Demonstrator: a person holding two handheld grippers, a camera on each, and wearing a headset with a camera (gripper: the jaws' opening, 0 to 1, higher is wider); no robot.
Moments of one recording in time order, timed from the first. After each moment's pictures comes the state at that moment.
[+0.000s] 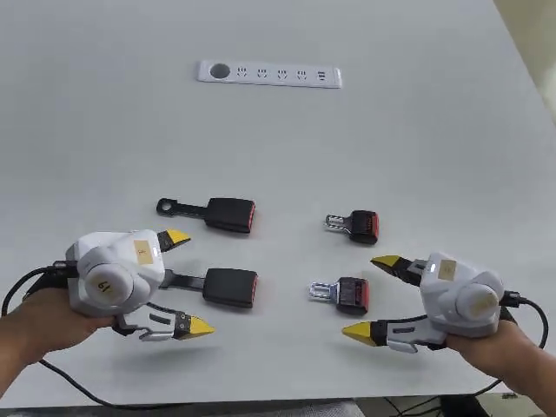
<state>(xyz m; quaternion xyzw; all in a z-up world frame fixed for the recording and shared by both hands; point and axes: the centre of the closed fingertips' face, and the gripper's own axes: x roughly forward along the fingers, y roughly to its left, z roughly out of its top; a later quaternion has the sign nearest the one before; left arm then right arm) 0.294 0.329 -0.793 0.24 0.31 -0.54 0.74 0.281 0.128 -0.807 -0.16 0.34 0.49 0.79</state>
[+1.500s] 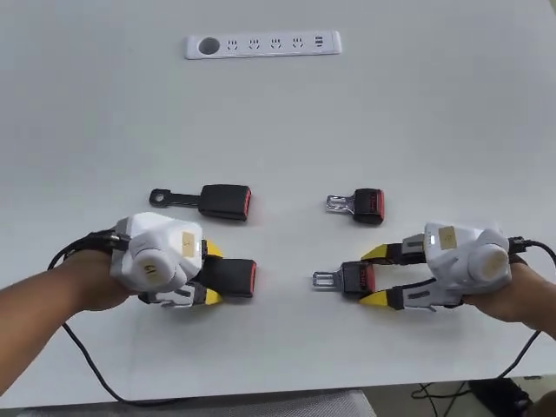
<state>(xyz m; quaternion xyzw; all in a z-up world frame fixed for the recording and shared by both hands) 0.295 0.306 -0.829 0.33 0.35 -0.61 0.63 0.280 0.121 -0.827 -0.19 0.31 0.60 0.71</state>
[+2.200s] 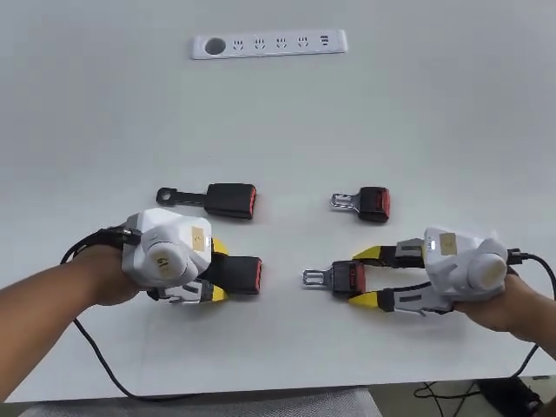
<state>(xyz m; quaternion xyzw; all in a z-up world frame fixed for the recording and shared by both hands) 0.294 0.307 -0.828 0.33 0.37 -0.60 0.63 0.280 0.149 -0.827 -0.15 0.29 0.60 0.73</state>
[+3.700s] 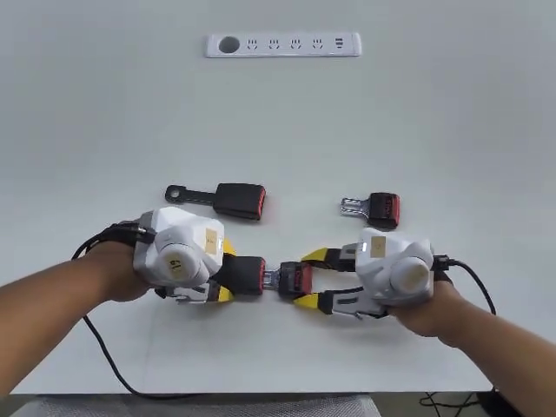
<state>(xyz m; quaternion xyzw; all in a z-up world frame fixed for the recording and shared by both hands) 0.294 0.307 -0.829 0.34 0.36 -0.61 0.62 0.285 0.229 -0.824 -0.14 0.28 0.60 0.73</state>
